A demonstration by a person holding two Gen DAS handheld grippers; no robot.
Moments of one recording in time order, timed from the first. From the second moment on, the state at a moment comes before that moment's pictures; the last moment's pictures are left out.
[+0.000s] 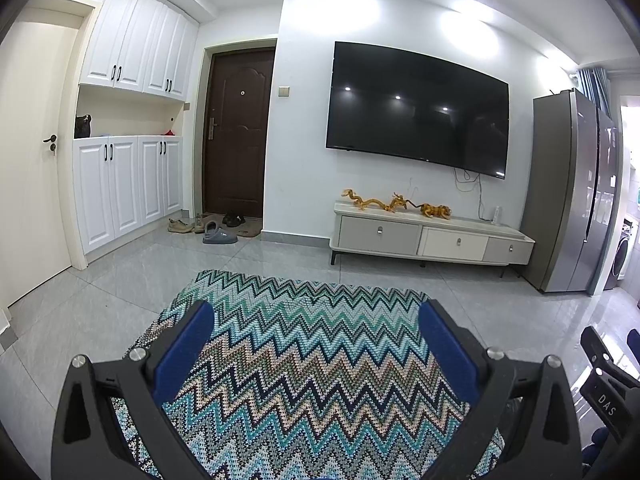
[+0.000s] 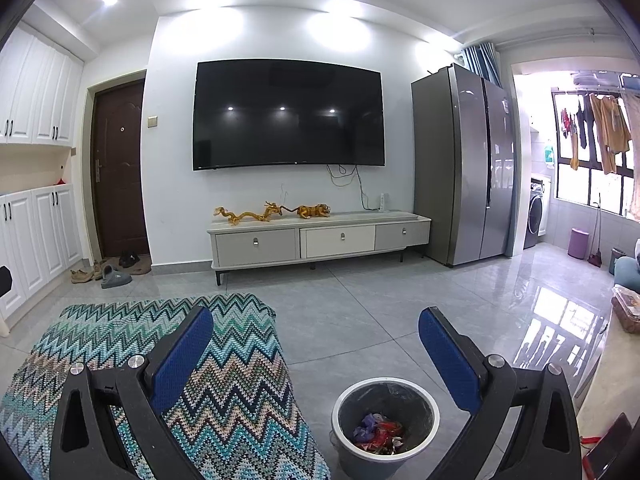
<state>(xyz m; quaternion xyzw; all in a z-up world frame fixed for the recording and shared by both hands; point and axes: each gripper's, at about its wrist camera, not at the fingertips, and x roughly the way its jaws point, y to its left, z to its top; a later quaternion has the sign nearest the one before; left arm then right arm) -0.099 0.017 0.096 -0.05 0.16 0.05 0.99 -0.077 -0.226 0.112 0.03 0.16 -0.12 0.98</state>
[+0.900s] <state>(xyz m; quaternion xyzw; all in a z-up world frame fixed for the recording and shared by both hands) -0.095 0.017 0.092 -0.04 0.17 0.05 0.98 -0.075 -0.226 0.112 0.03 0.16 -0.12 0.98</state>
